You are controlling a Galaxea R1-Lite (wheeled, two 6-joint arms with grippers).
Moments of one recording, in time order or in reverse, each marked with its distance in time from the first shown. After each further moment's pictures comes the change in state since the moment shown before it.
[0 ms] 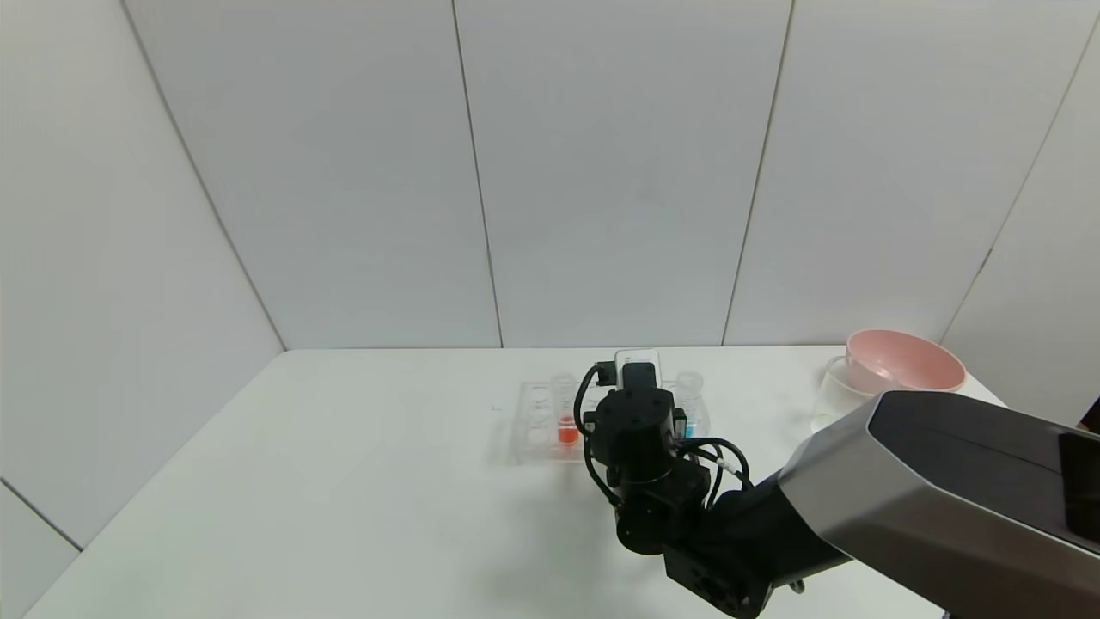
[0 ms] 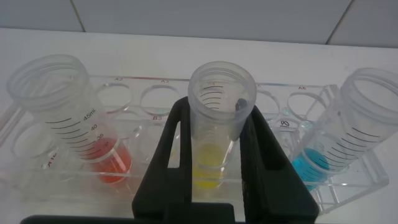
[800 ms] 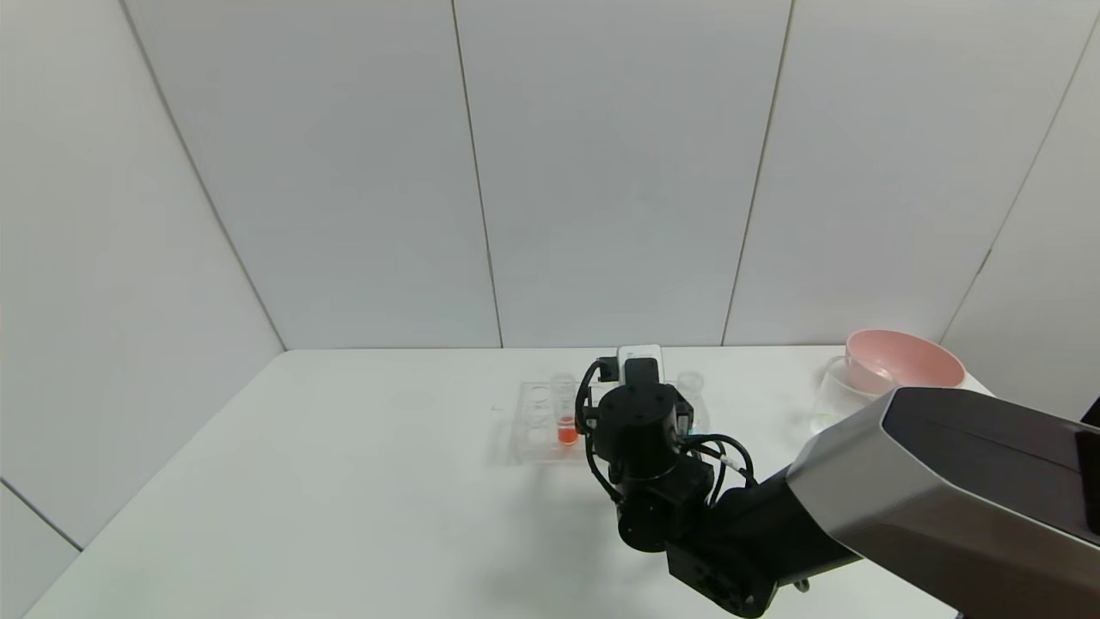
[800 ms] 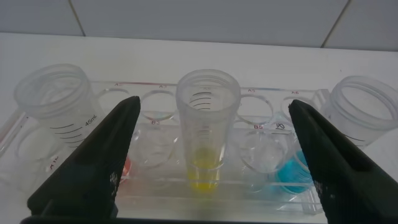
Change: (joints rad) left arm 0.000 0.000 0.000 0.000 0.000 0.000; right arm 0.000 -0.014 0.003 0.004 -0.002 0.000
